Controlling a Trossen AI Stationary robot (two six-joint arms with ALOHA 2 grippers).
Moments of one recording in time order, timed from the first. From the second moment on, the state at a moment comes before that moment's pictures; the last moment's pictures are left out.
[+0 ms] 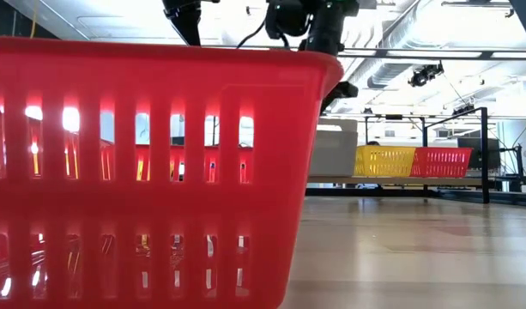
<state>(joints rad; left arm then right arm) 0.49 1.54 1.76 -1.30 -0.28 0.25 -0.24 1.87 1.65 -1.08 0.01 0.68</state>
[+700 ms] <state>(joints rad) 0.49 1.54 1.76 -1.28 -0.27 0.26 -0.31 1.88 1.65 -0.92 0.00 0.68</state>
